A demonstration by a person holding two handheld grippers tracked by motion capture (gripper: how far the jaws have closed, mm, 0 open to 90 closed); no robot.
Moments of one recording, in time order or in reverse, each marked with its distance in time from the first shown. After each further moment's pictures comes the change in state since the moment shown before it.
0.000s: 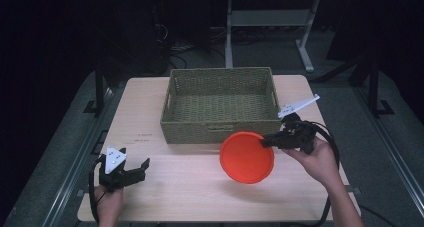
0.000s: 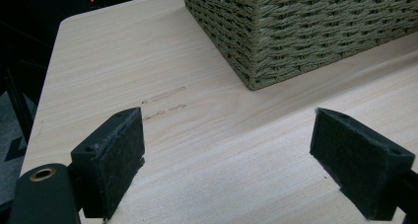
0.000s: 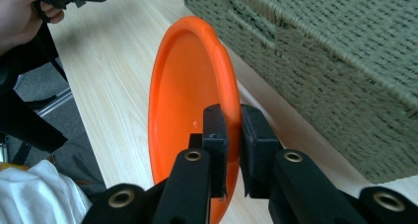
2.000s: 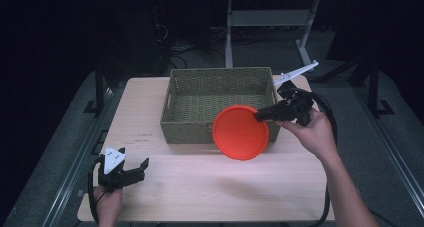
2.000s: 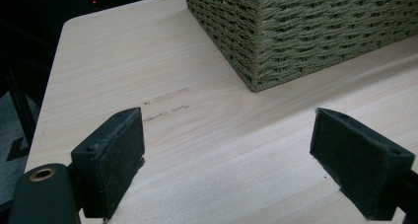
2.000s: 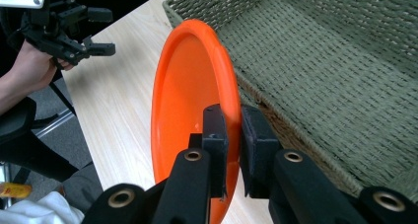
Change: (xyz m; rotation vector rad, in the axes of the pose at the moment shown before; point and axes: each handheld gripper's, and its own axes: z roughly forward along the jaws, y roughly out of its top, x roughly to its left) left arm 0.001 0.000 -0.001 -0.013 0.004 -0.011; right arm -0.001 0.068 -0.025 -0.038 -0.009 0.002
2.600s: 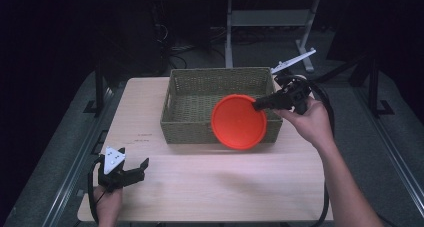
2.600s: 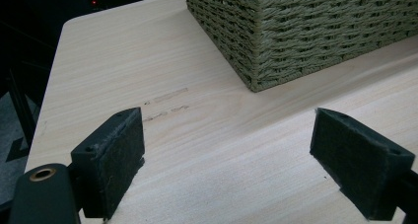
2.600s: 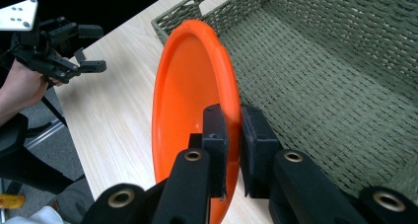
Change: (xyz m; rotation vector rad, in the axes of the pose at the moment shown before) left arm 0.000 0.000 0.000 -0.001 0.001 -0.001; right arm -0.008 0.024 -0.001 -0.005 -0.024 0.015
